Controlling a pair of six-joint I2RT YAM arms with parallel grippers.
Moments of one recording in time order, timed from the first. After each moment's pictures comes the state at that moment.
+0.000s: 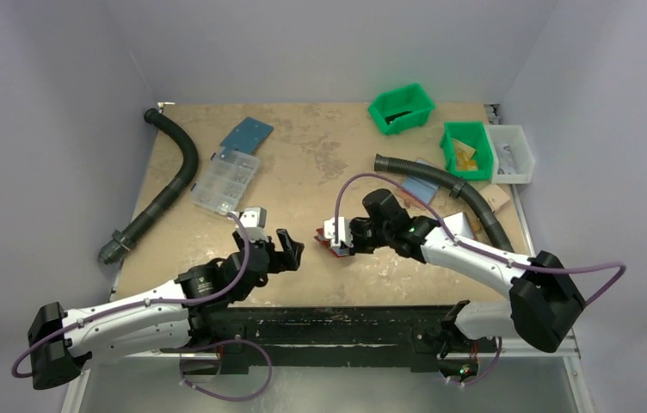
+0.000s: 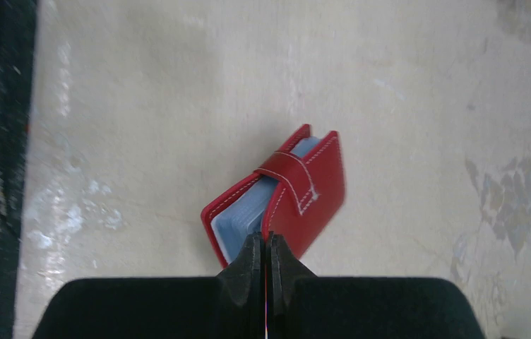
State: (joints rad) left arm -1.10 0.76 0.46 -0.21 -0.64 -0.81; right arm 0.79 1.31 0.74 -0.22 -0.34 -0.82
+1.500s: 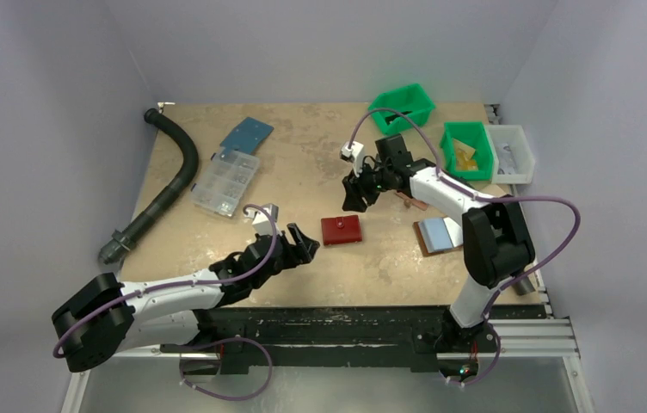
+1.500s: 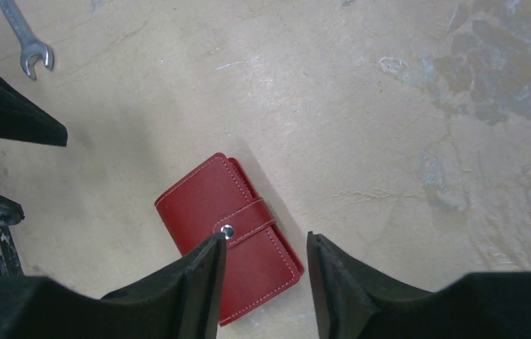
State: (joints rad) left arm -0.96 1.10 0.35 0.26 -0.39 -0.94; right arm 0.42 1.73 1.21 -0.38 -0.62 -0.37
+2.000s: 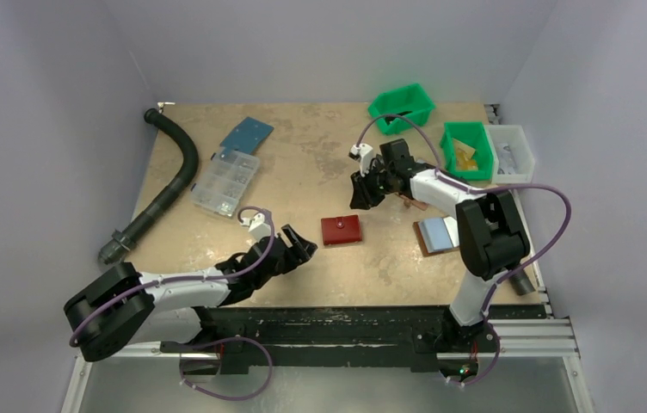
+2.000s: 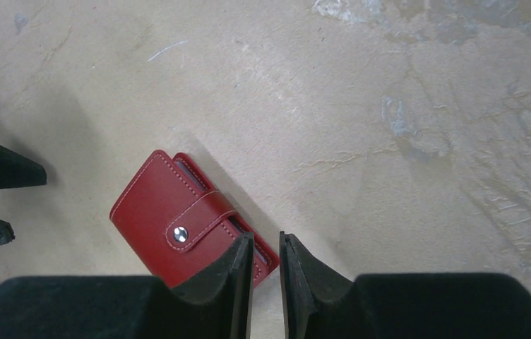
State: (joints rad) left arm -0.91 1.19 0.29 0.35 -0.35 -1.17; right arm 0.38 1.79 1.15 -0.28 -0.56 -0.19
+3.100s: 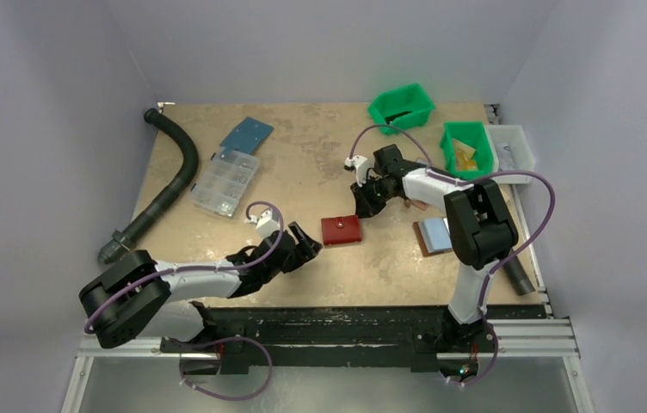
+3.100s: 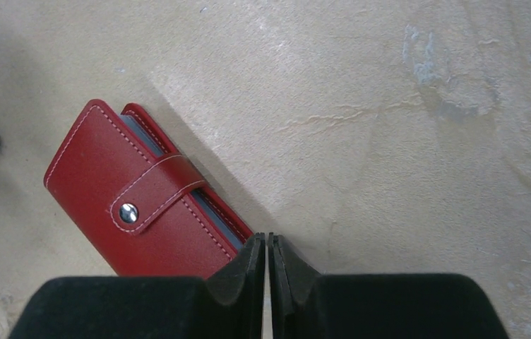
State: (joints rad) left arm -0.91 1.32 0.39 0.28 -0.34 -1.24; right arm 0.39 1.89 1.18 -0.38 -0.48 -0.29
